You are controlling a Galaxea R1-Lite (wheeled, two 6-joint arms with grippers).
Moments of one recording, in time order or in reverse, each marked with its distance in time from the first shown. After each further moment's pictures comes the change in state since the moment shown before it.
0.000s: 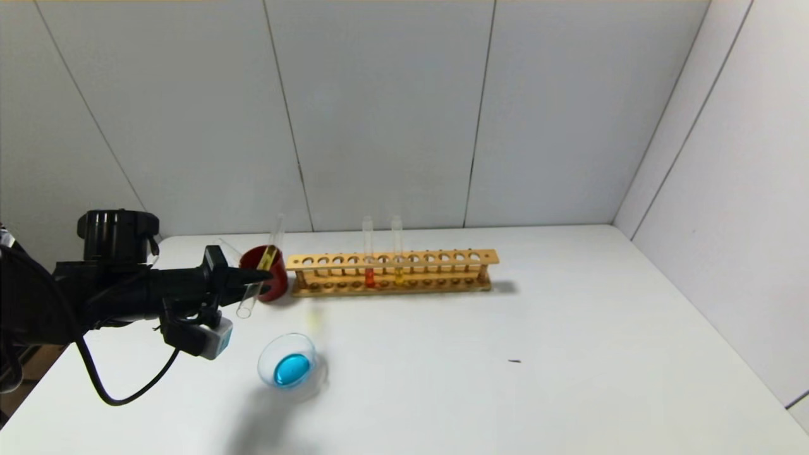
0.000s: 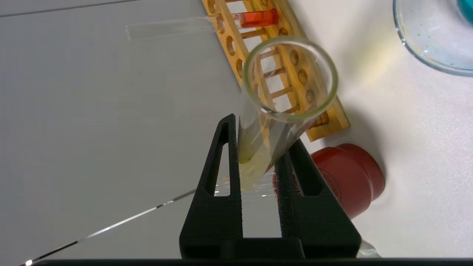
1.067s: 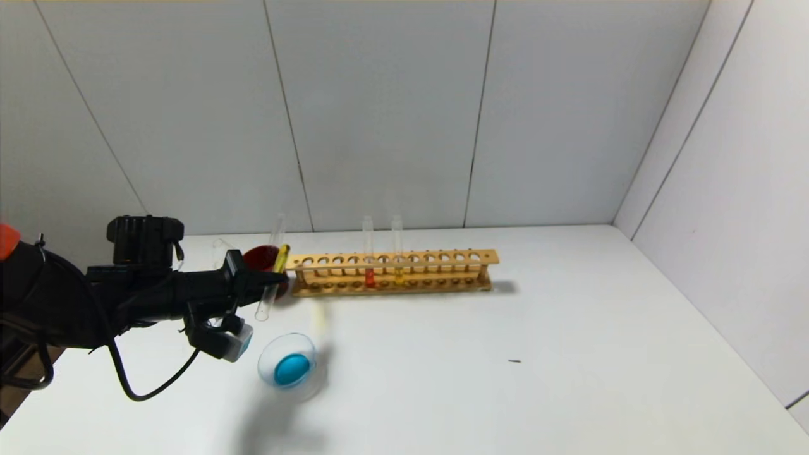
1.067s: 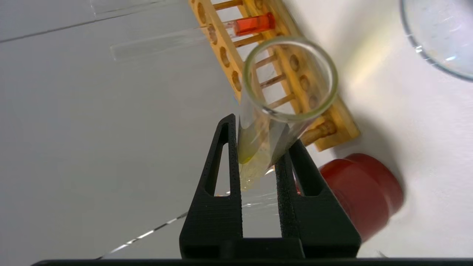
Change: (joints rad) left arm -0.056 0.072 0.001 -0.108 0.044 0.043; right arm 0.000 0.000 0.000 0.000 0.000 0.000
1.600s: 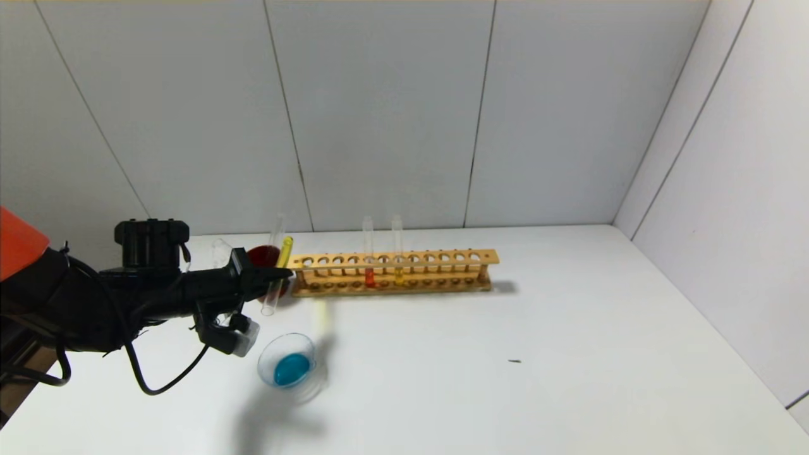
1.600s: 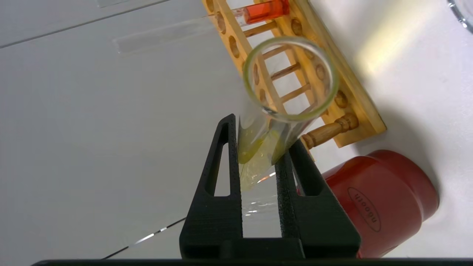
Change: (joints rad) left arm -0.002 0.061 0.005 -0.130 -0.010 -0.004; right arm 0.000 0.000 0.000 0.000 0.000 0.000
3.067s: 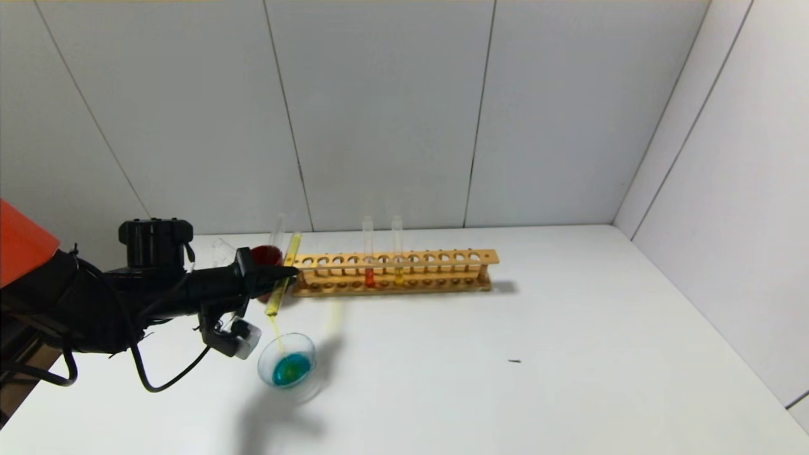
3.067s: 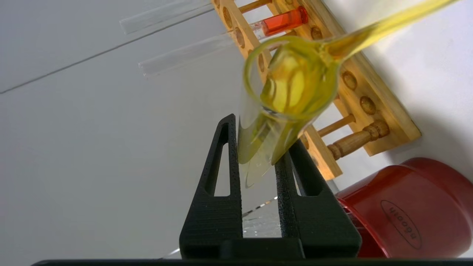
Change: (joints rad) left arm -0.010 0.017 -0.002 -0.061 -0.052 0.089; right arm 0.000 0.000 0.000 0.000 0.000 0.000
